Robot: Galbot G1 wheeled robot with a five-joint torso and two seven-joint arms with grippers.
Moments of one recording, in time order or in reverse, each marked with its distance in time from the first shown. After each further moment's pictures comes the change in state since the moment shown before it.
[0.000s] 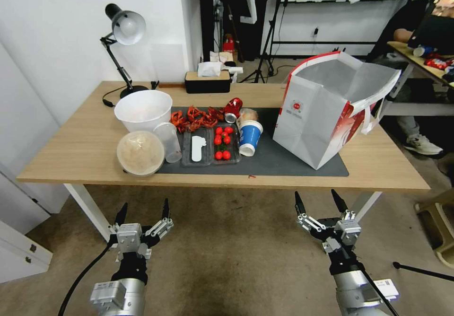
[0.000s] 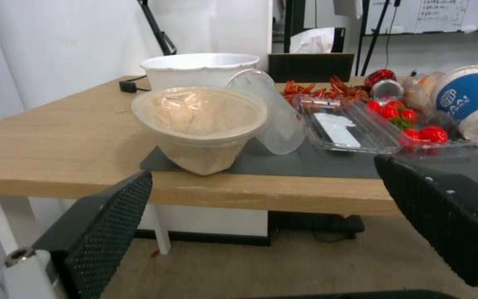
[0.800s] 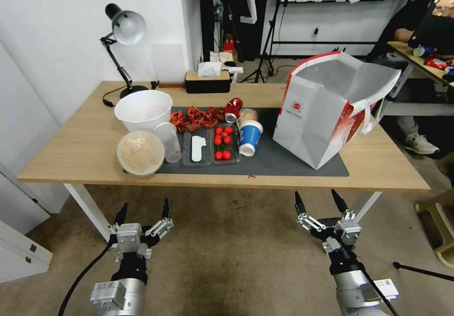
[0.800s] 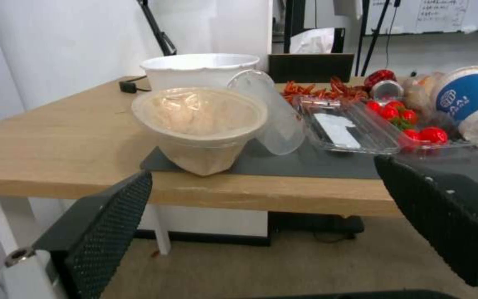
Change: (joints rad) left arm 0.000 0.000 0.000 -0.001 0.000 0.000 0.000; right arm 0.000 0.000 0.000 0.001 0.001 -0.001 0.001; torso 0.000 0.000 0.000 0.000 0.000
